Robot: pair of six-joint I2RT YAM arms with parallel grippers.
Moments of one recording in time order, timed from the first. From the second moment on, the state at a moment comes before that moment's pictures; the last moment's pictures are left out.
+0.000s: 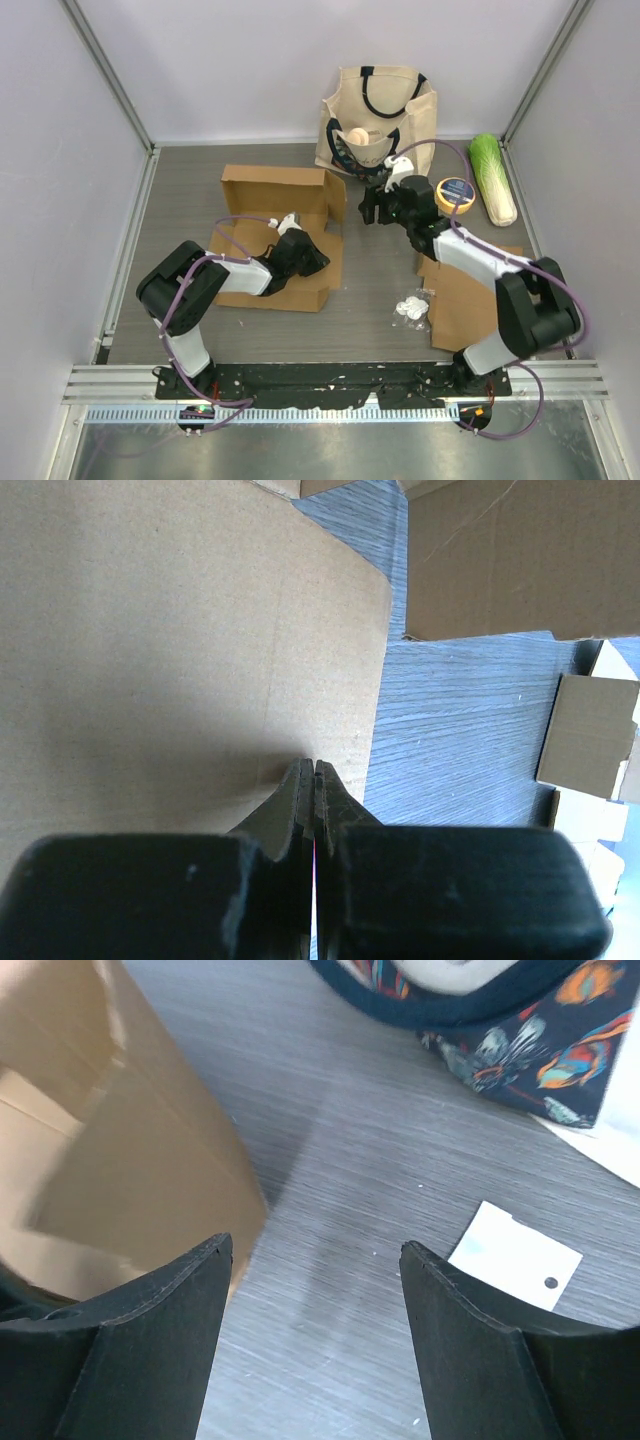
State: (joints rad) left arm -0.71 1.77 0.73 0.41 -0.09 -1.00; right arm 0.41 1.46 0.89 0.20 -0.05 0.17
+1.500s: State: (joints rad) left arm -0.71 1.77 0.72 0.43 -0.09 -1.00; right arm 0.65 1.97 1.11 0.66 0.07 -0.05
